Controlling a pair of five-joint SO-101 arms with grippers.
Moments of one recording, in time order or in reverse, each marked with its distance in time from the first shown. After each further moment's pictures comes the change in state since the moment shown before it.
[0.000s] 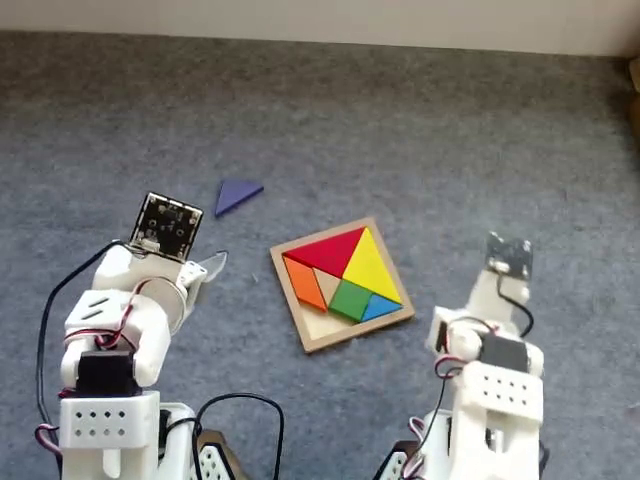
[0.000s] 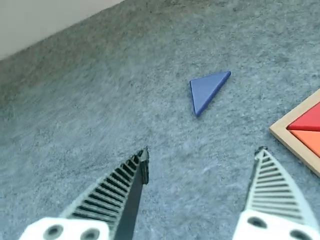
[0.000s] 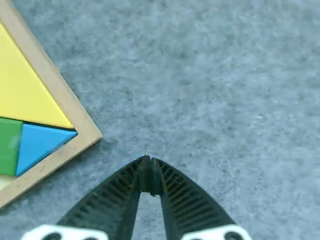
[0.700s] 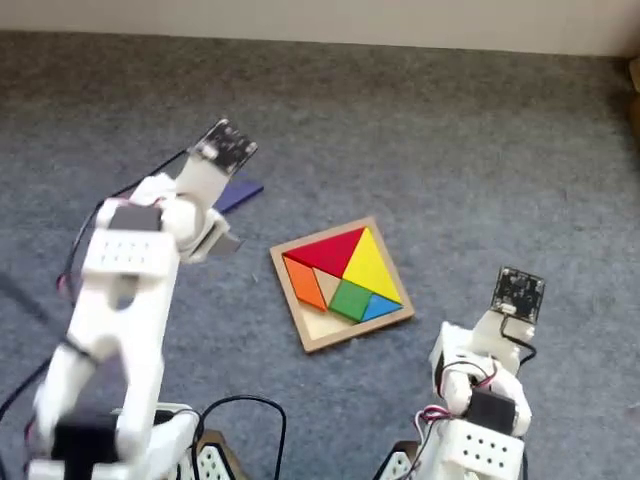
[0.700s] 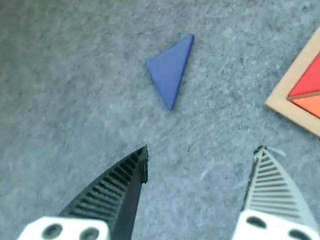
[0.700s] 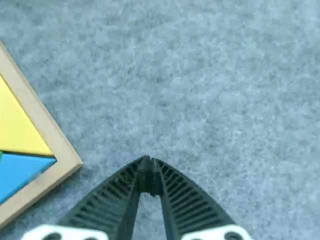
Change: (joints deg) left arm 3.9 57.0 -32.9 0.0 -14.4; right arm 4.4 -34.7 19.2 0.8 0.3
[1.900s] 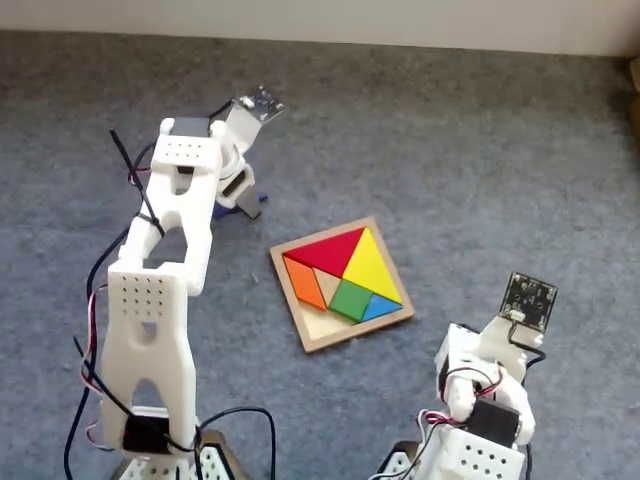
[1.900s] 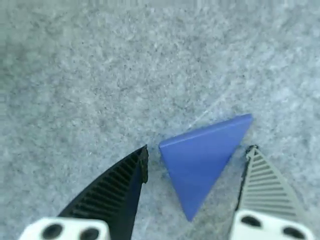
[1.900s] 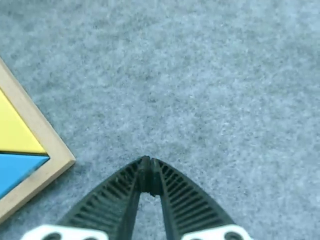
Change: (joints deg) left arm 2.1 74.6 -74.1 18.6 -0.1; right arm 2.3 -5.8 0.0 6.5 0.0
